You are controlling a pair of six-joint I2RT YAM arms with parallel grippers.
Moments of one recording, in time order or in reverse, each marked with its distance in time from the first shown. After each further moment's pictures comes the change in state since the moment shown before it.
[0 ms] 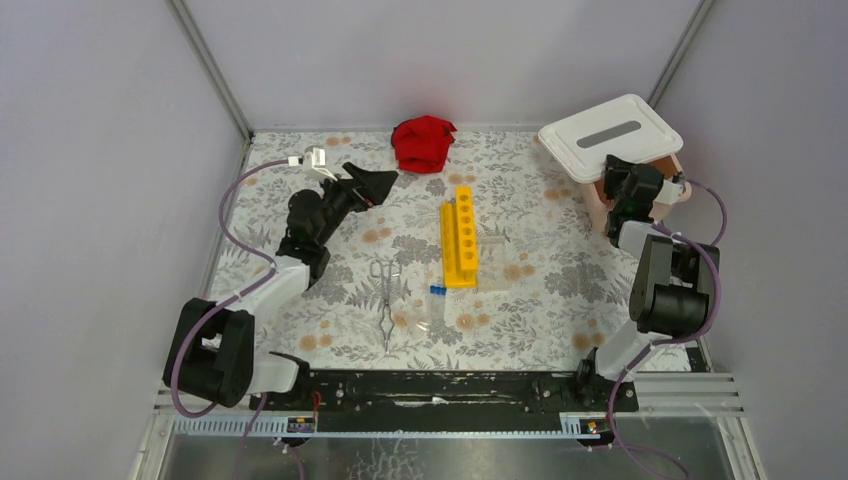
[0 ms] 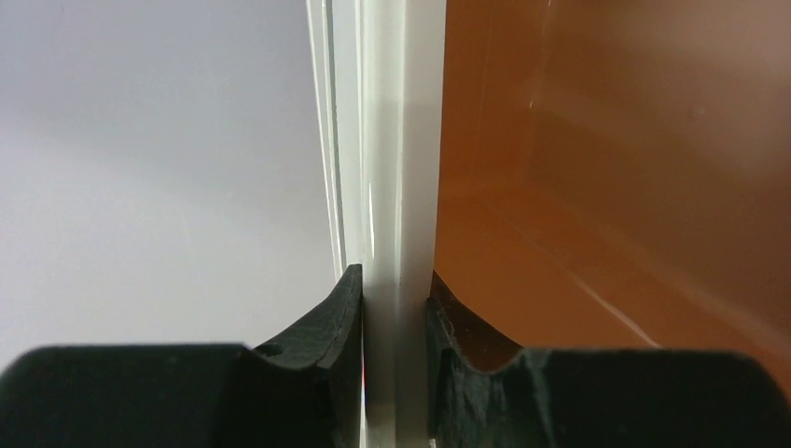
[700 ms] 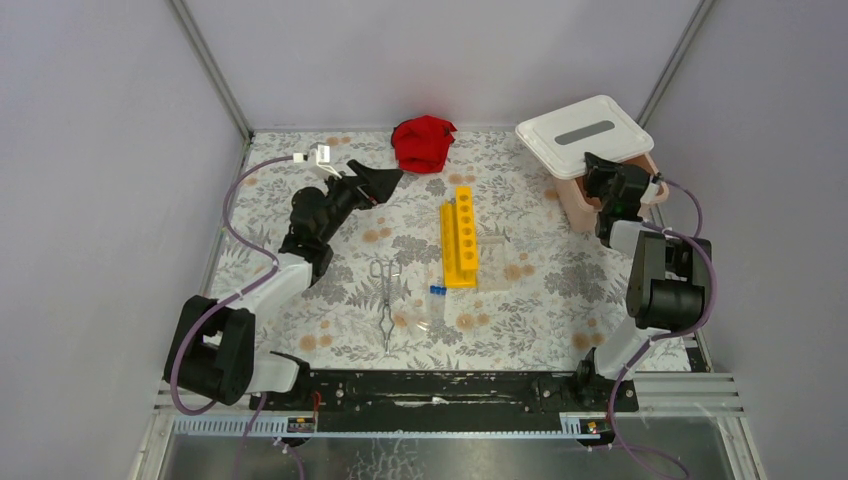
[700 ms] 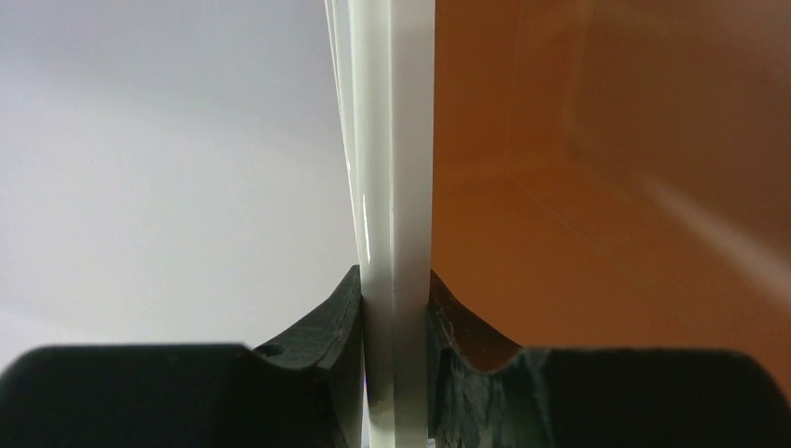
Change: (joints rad) left arm -0.022 0.018 0.023 0.000 0.000 -0.006; right arm 0.051 0.032 -0.005 0.049 -0.125 0.176
